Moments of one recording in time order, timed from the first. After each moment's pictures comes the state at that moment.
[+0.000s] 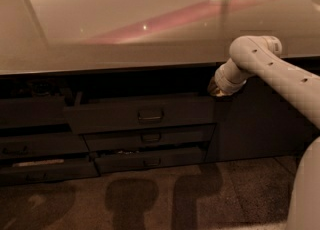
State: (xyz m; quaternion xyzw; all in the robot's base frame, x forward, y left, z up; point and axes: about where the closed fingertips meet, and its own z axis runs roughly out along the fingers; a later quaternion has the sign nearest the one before) arm 0.713 -0.232 0.673 -0.81 0.55 -0.10 0.18
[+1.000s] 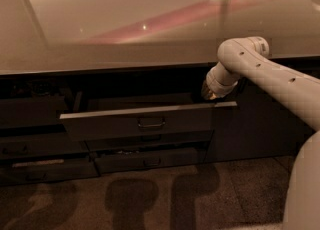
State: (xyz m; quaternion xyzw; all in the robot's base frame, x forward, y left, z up) arm 0.709 -0.207 0.666 -0.83 0.53 -0.11 0.16
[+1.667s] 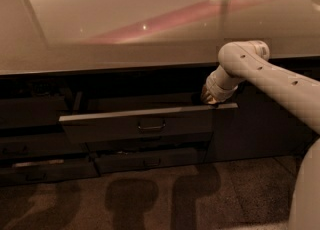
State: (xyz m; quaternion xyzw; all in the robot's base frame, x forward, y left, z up) arm 0.692 -0.202 0.656 -0.83 0.52 -0.09 0.16
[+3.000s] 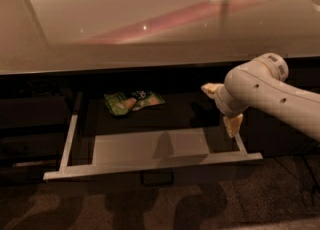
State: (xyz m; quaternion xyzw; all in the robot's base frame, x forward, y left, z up) arm 0.609 -0.215 0.693 -0.82 0.52 -0.18 0.15
